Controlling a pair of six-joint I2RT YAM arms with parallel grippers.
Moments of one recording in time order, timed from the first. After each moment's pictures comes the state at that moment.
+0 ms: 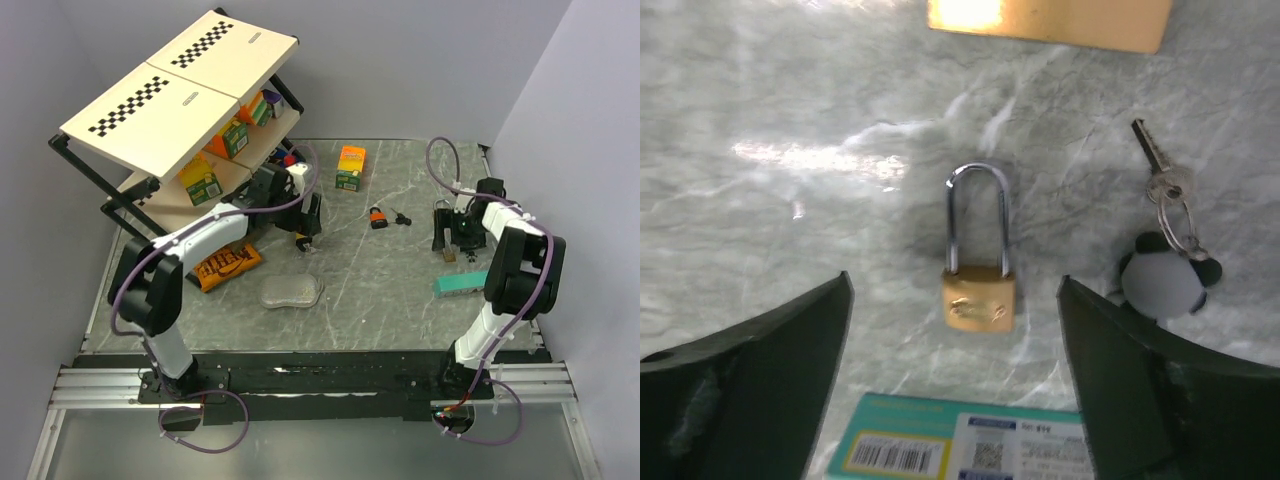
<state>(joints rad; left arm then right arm) -0.54 1.70 1.29 -0.31 0.23 -0.19 -0.26 1.78 1.16 -0.59 -0.26 -0.25</state>
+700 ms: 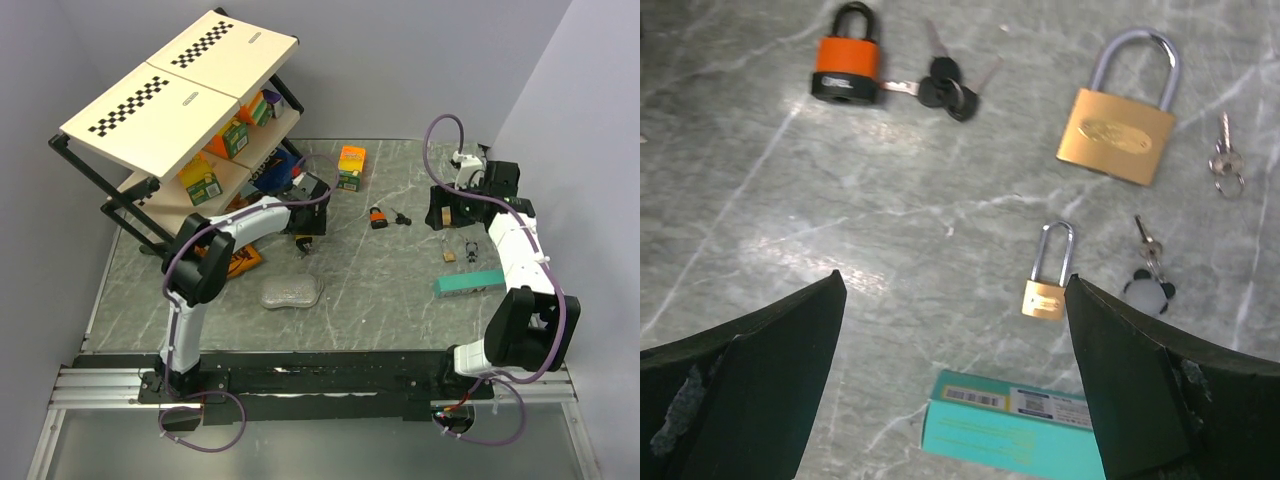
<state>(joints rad) -0.65 2.06 1.58 -0.51 -0.29 -0.54 -0.18 1.42 1.17 -0.61 -0.40 -0.28</state>
